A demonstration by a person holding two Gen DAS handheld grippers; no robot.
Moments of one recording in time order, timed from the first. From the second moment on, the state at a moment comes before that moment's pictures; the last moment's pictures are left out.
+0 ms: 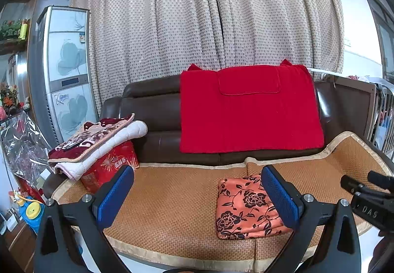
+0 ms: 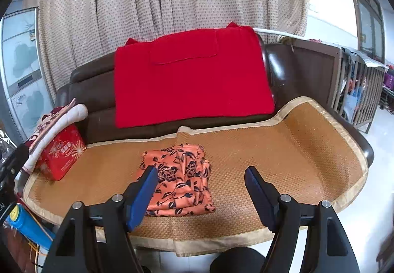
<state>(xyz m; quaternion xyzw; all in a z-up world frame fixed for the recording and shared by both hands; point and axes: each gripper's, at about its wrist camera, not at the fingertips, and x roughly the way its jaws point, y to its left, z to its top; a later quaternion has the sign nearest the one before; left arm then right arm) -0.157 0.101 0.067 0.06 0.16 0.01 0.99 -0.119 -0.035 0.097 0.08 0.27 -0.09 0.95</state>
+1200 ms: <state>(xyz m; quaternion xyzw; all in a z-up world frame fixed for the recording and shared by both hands) -0.235 0.145 0.118 0.03 0.08 0.06 0.99 -0.190 0.030 0.155 0.06 0.18 -0.02 0.98</state>
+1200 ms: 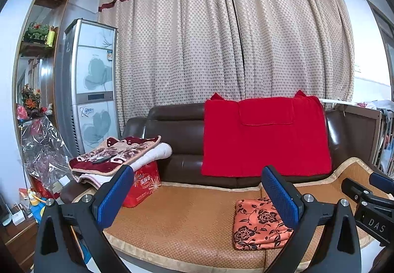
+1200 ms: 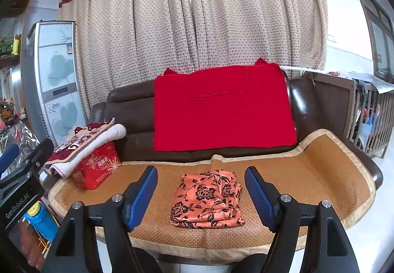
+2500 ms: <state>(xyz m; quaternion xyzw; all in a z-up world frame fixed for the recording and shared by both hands) -0.179 0.141 0.107 0.04 0.12 0.06 0.99 -0.127 0.032 0.136 0.04 0.23 -0.03 0.97</state>
